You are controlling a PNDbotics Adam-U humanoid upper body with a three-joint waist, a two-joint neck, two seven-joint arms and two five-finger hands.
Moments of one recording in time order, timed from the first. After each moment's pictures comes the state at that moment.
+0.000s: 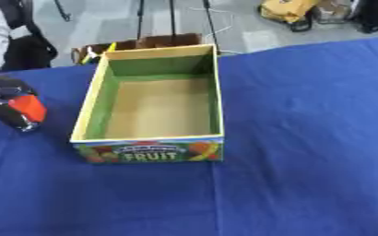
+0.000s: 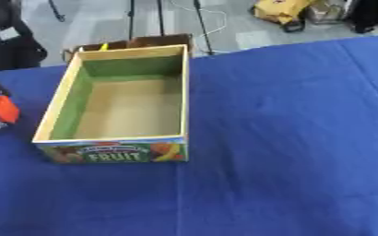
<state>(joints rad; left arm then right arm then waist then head) -1.25 0.68 0.03 -0.83 -1.31 -0.11 -0.78 -0.55 -0.54 -0.11 -1.99 0.33 -0.03 -0.48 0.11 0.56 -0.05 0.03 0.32</state>
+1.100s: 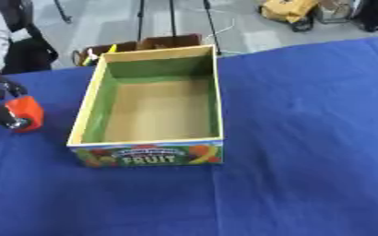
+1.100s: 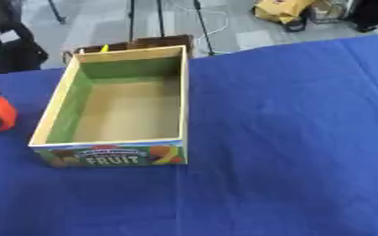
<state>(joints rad) -1.27 0.70 0.04 -0.83 -1.23 -0.10 -0.82 -0.55 -0.56 -0.11 -1.99 0.33 -0.03 -0.48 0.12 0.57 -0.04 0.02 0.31</state>
